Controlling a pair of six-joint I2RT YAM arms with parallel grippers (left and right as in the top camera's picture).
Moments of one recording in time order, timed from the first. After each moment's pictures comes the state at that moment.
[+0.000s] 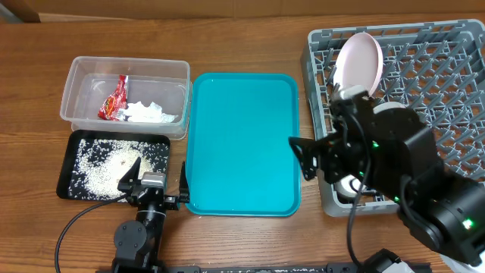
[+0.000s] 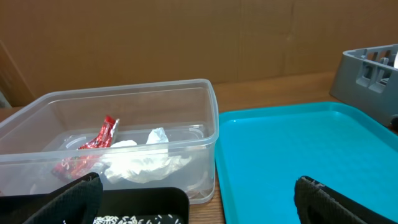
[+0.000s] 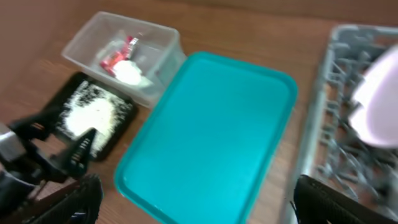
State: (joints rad) left arm -0.14 0.01 0.01 -0.07 -0.06 0.06; right arm 0.57 1.02 1.41 -1.05 -0.04 0.25
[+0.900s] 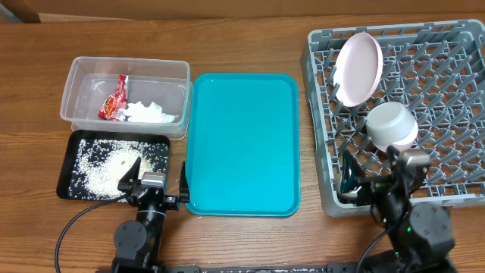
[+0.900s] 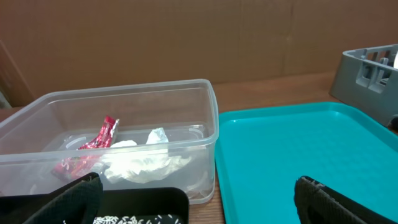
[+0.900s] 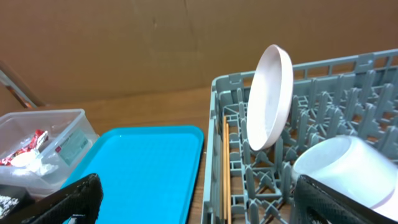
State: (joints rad) left arm -0.14 0.01 0.01 -0.07 -0.06 0.06; right arm 0.28 0.25 0.47 -0.43 0.07 0.25
